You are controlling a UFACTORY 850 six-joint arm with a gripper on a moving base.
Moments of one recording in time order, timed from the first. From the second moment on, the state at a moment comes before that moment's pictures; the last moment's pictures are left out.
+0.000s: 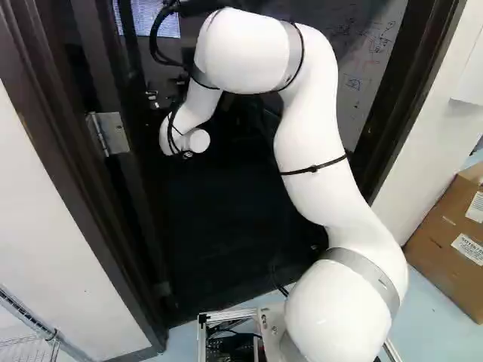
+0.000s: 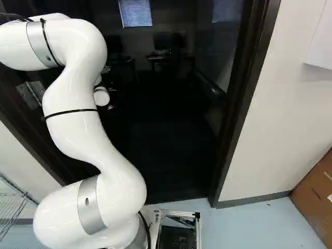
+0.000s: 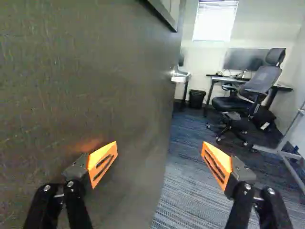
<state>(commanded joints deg) 30.3 -35.4 -69.5 -4.9 50.3 0.0</state>
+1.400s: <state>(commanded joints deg) 32.5 -39.4 -74.8 -5.7 50.3 0.0</state>
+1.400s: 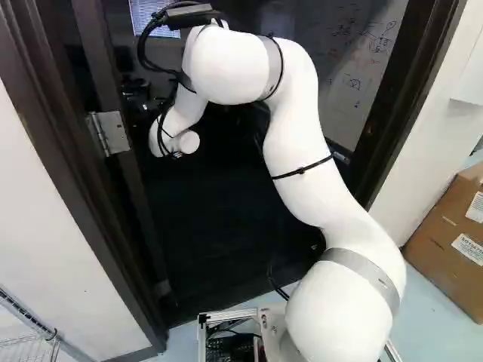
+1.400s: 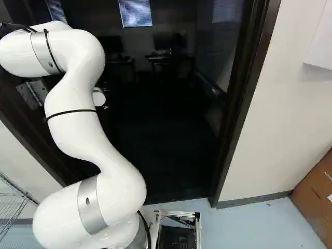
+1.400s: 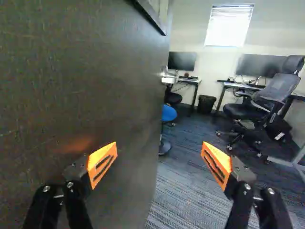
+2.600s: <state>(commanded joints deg) 27.9 -32.5 -65.6 -5.7 50.3 0.0</state>
